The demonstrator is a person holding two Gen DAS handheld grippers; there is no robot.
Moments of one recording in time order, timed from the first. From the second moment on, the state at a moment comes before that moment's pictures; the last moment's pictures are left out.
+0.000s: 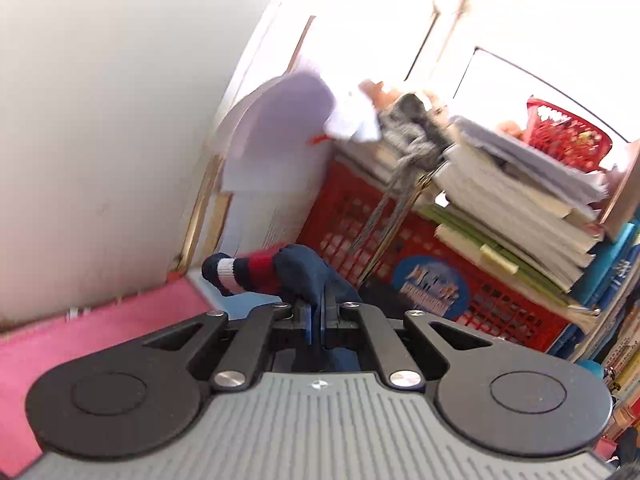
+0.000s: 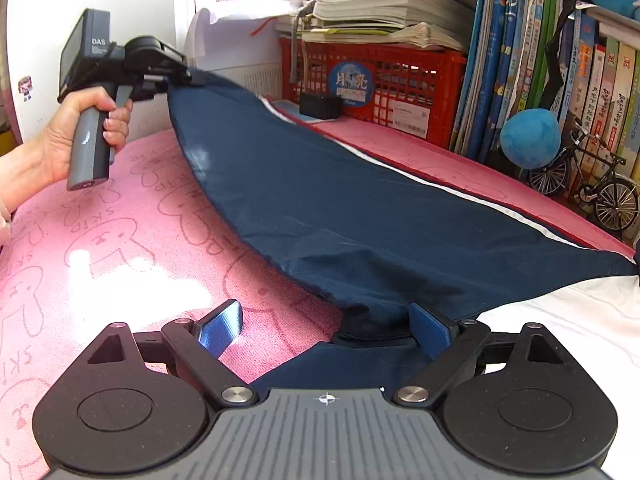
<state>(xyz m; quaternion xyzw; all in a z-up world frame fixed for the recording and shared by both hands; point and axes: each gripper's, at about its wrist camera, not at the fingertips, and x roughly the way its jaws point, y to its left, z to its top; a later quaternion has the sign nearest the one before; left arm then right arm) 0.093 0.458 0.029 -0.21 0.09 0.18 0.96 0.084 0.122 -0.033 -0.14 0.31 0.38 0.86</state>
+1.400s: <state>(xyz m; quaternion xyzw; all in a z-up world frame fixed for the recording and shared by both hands) 0.075 0.347 0.015 0.00 0.24 0.14 0.96 0.096 -0.026 -0.009 0.01 0.36 0.29 0.89</state>
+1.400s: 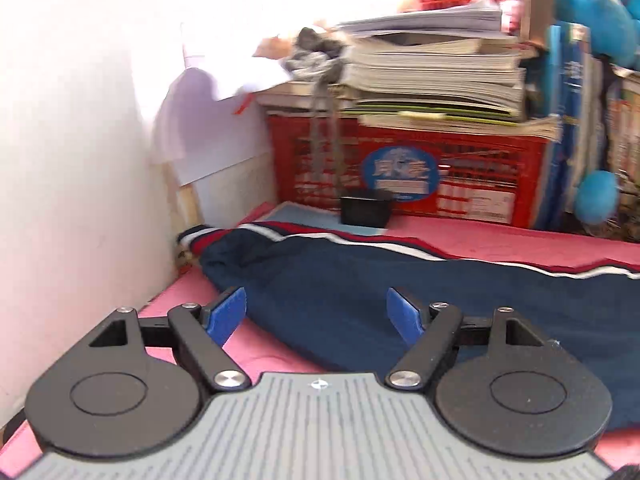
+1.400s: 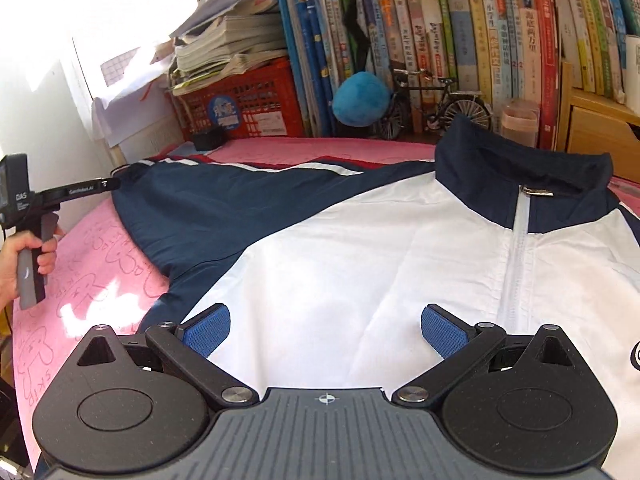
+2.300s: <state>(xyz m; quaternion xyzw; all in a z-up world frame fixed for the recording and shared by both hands) 0.017 0.185 0.027 0.03 0.31 -0.04 0.95 -0.002 -0.188 -0.003 -0.10 0.29 0.15 0.94</state>
